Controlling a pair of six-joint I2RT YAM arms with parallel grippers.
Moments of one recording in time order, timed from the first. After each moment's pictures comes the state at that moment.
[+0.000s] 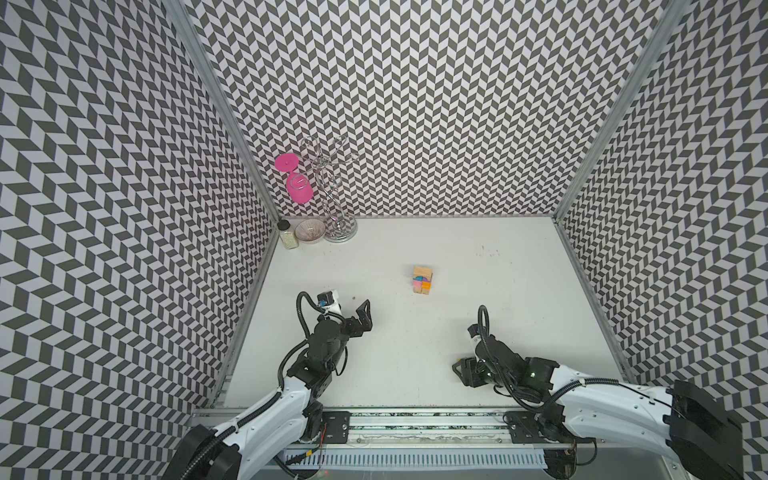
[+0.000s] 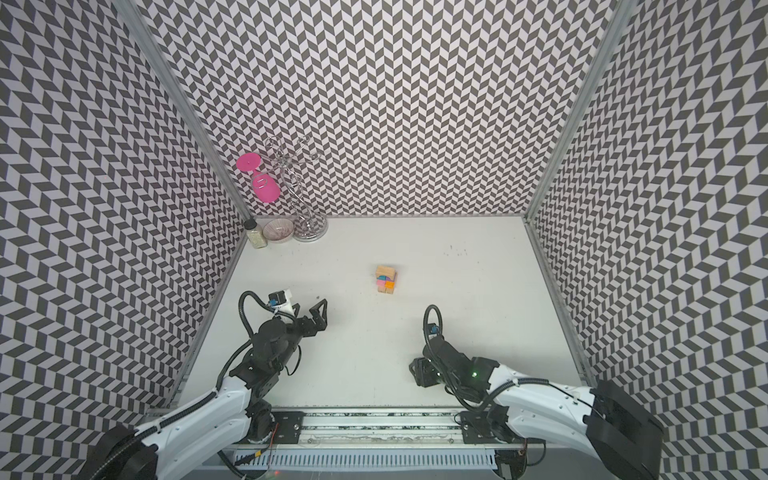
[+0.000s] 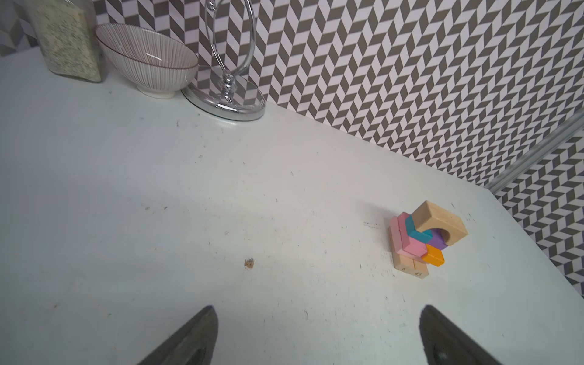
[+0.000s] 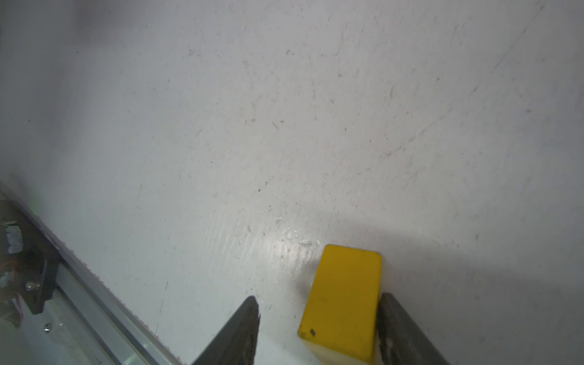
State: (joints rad) left arm -0.48 0.87 0.13 0.46 -0.22 -0.49; right arm 0.98 0.98 0.29 -0.22 0.04 0.78
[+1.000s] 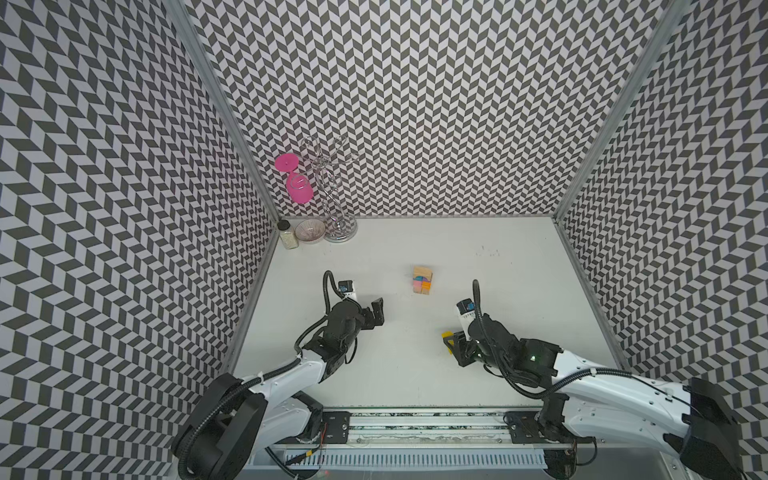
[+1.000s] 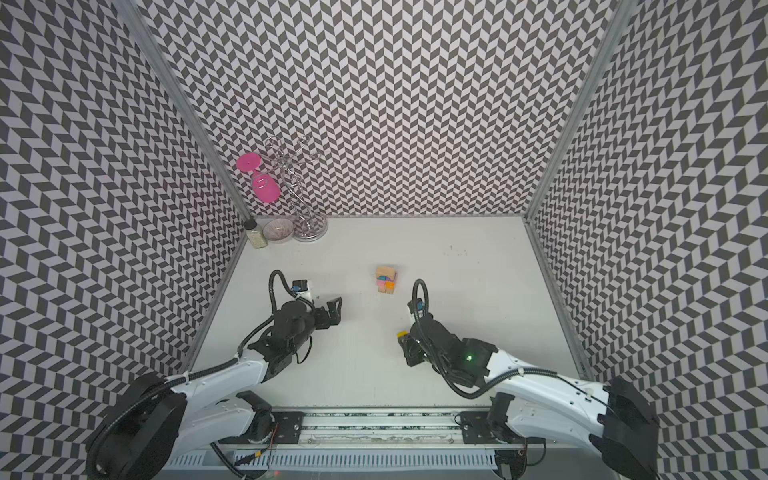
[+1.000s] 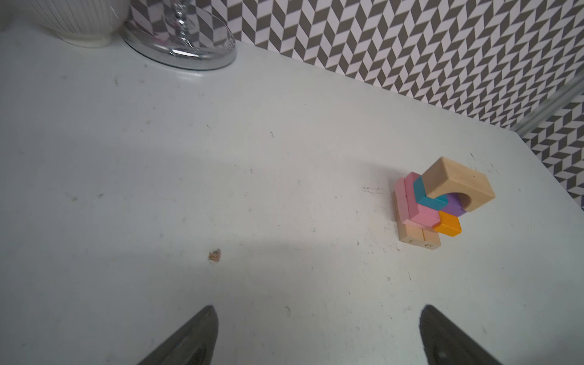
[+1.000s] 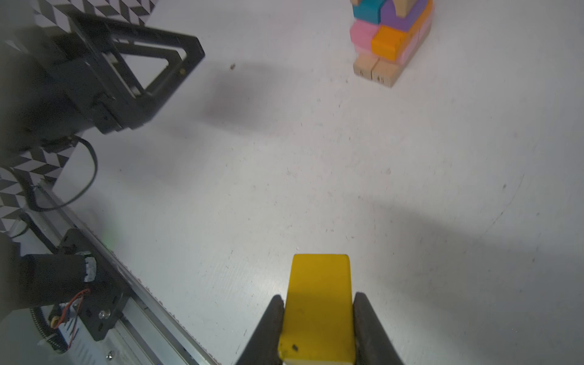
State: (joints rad) left arm -0.52 1.11 0.30 0.37 -0.24 -0.46; right arm 1.01 1.01 0.64 -0.35 0.18 0.56
